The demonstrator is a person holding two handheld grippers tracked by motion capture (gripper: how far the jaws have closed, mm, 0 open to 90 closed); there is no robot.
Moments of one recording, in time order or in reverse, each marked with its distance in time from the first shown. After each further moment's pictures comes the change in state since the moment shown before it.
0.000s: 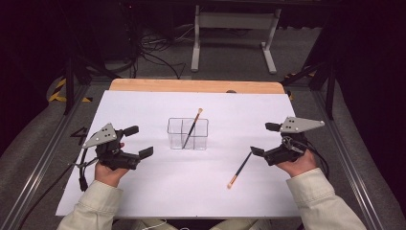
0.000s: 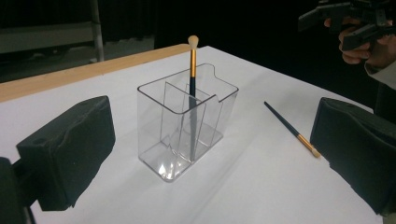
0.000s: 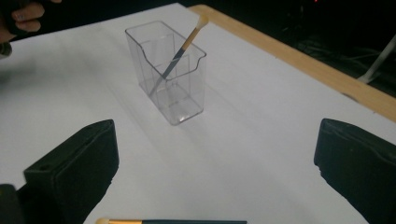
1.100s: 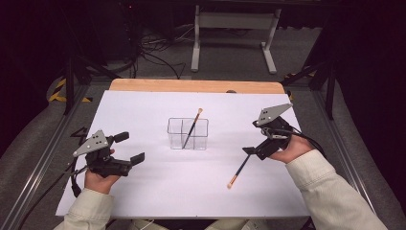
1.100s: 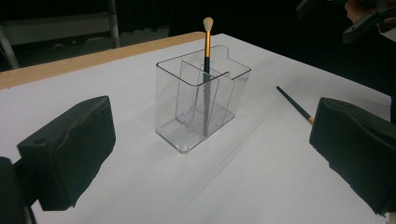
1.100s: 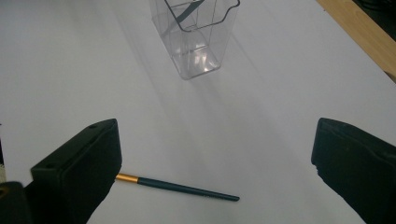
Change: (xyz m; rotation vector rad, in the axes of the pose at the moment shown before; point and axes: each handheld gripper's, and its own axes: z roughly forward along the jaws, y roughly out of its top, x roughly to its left) left arm -0.002 -0.011 -0.023 0.035 0.062 0.006; right arm -0.003 0.039 0.034 0.321 0.096 -0.174
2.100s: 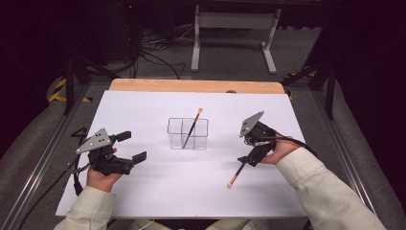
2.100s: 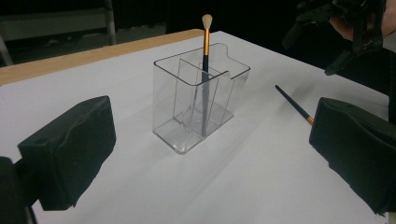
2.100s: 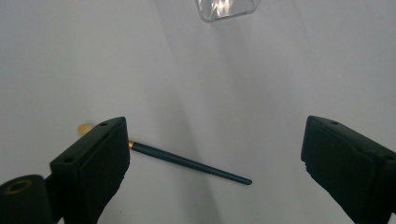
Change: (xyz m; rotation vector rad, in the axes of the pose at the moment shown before) left arm 0.001 0.001 0.006 0.015 -0.013 -0.010; right arm 0.008 0.002 0.046 0.256 0.055 -0.132
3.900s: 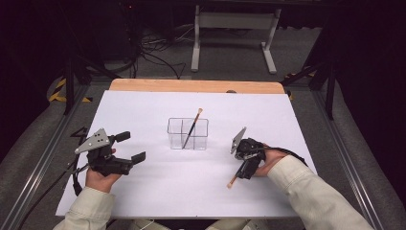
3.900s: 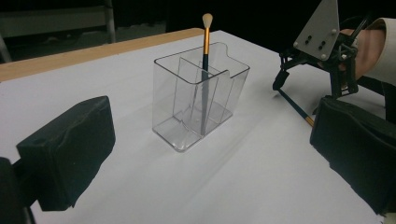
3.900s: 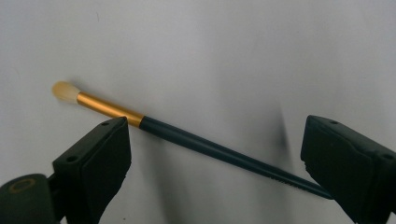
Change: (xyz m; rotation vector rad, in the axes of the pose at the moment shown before) left arm 0.001 0.000 -0.002 0.003 0.000 -0.006; right arm 0.010 -0.016 0.066 0.193 0.127 -0.019
